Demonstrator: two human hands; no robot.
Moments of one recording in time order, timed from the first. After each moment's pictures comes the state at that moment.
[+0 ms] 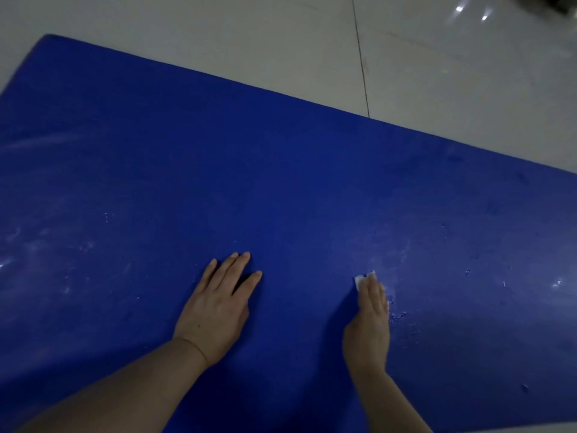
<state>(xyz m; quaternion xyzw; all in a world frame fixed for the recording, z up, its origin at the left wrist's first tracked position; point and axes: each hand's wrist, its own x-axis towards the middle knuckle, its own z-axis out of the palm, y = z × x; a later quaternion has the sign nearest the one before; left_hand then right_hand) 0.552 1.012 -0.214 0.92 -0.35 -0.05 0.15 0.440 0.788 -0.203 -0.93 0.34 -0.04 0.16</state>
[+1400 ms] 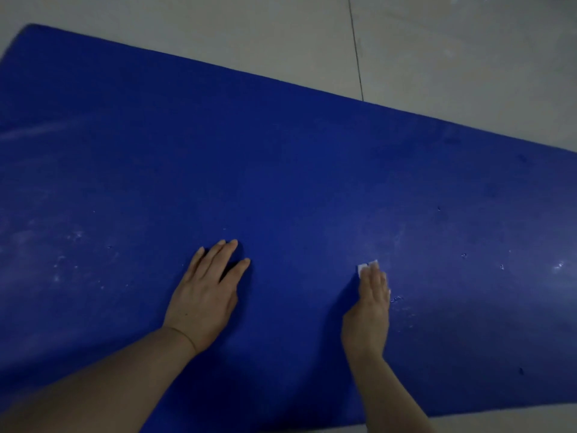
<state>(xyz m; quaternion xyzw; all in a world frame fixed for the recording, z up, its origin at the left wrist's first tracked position) 0.550 1.011 -0.211 0.93 -0.34 -0.04 0.15 0.427 0.778 -0.211 -0.94 0.31 -0.04 0.13</state>
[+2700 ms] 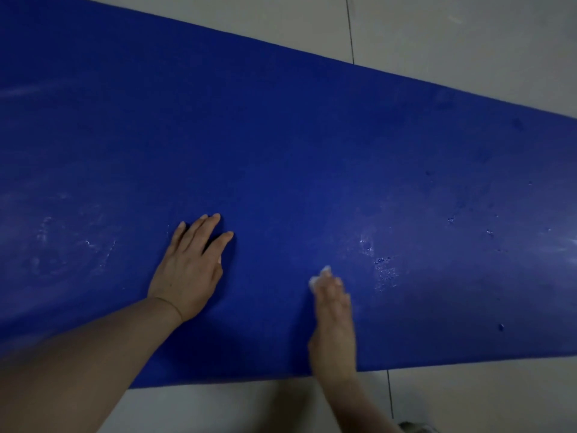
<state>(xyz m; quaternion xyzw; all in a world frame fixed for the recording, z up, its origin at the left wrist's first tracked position) 0.530 1.014 -0.207 0.94 -0.32 -0.06 0.12 0.356 0.822 -0.203 -0.96 0.23 0.02 0.14</state>
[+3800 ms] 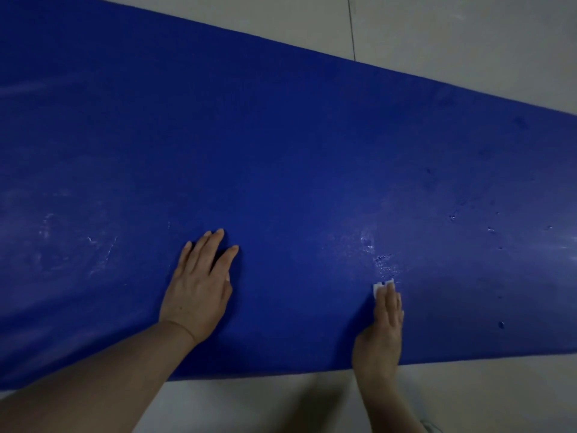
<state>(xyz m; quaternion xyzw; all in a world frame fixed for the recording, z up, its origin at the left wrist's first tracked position) 0.492 1.009 -0.209 0.94 -0.29 -0.06 0.15 0.326 0.777 -0.198 -0.88 0.43 -0.02 0.17</state>
